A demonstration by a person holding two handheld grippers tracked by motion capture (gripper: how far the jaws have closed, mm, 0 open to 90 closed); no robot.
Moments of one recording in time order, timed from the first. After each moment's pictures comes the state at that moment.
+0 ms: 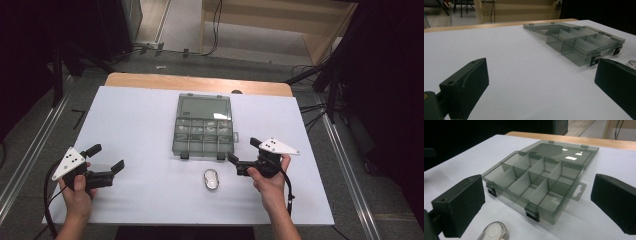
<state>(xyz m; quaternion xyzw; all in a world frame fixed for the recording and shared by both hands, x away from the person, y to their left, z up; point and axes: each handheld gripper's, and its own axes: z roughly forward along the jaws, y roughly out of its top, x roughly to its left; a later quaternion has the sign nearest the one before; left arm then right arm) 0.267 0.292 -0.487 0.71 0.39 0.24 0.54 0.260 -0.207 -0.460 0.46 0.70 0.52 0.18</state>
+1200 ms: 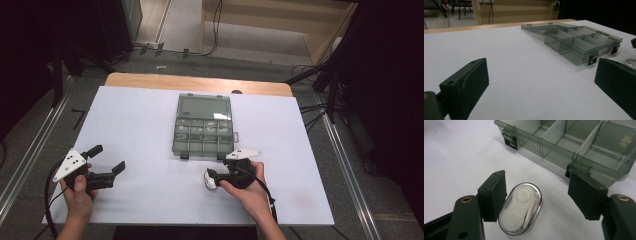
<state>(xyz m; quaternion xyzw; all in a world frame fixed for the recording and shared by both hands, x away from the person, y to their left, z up) 0.266 0.290 -0.490 0.71 0.38 0.23 0.55 0.254 -0.147 -0.482 0.46 0.79 0.39 0.10</state>
